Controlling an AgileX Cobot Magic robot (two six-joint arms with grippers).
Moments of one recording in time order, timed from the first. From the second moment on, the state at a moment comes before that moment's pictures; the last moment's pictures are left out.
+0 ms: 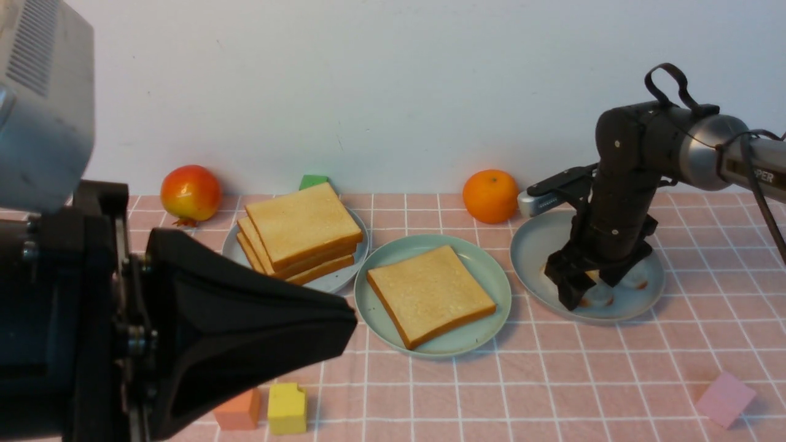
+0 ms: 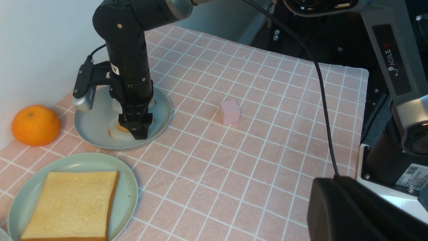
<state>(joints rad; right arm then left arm) 0.20 2.23 -1.76 0.00 1.05 -0.36 -0.70 0.83 -0.98 -0.67 0.67 0.62</state>
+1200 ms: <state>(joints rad) 0.20 2.24 -1.78 0.01 1.08 -0.35 -0.70 0.83 -0.98 -0.67 0.67 0.62</state>
